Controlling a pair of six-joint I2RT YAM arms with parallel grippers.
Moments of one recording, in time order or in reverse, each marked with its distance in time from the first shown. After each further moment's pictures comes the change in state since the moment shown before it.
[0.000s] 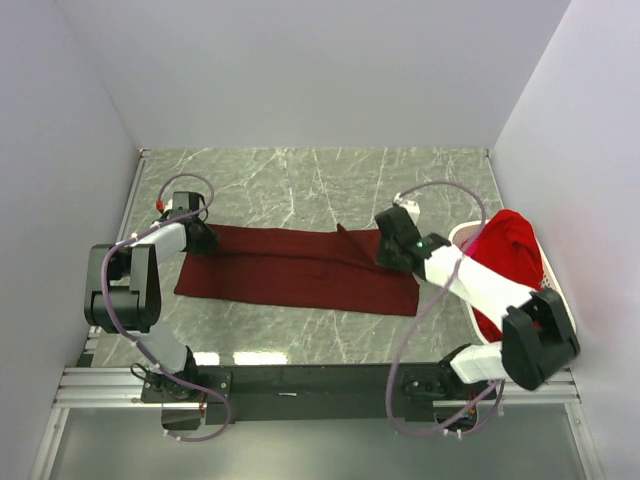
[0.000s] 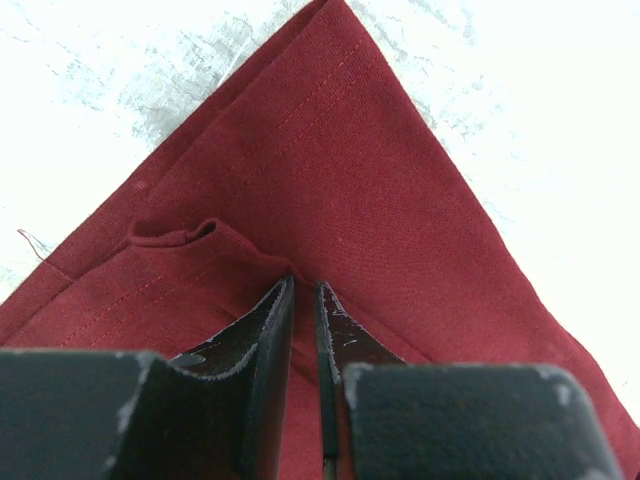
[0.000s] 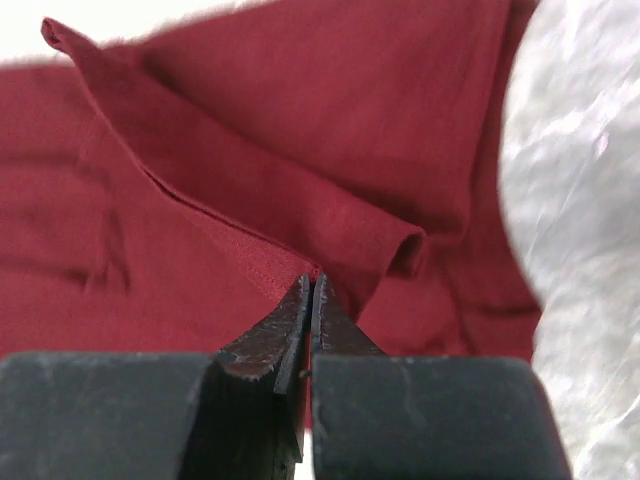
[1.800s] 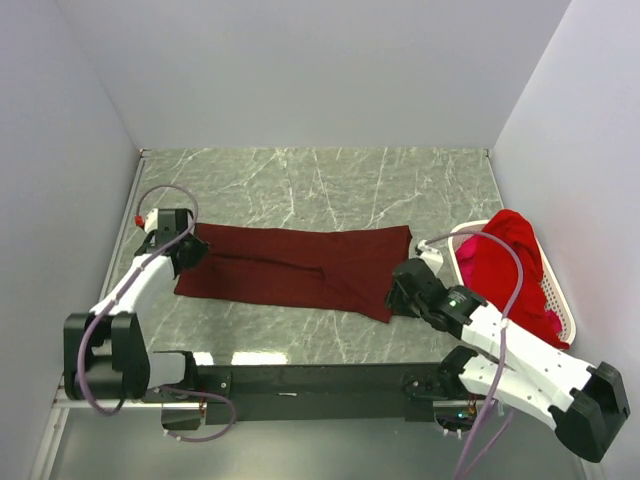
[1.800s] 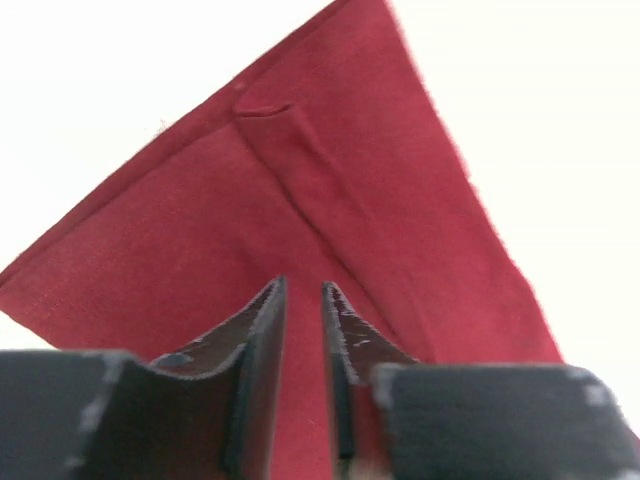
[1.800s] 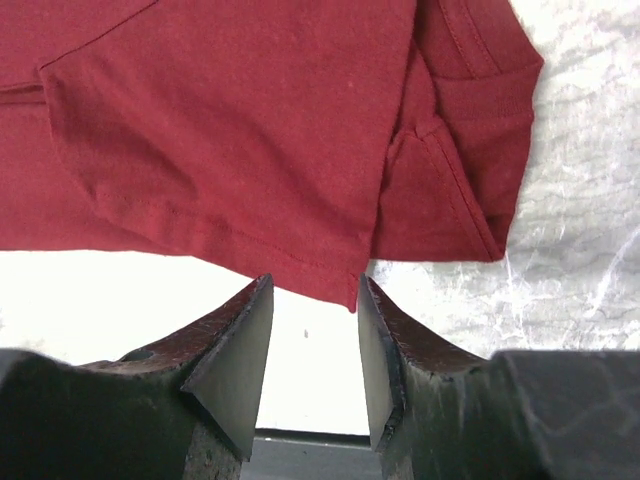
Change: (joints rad) left arm 0.000 -0.385 -0.193 -0.077 -0.064 -0.103; right arm 0.203 -0.521 -0.335 -0.206 0.006 0.297
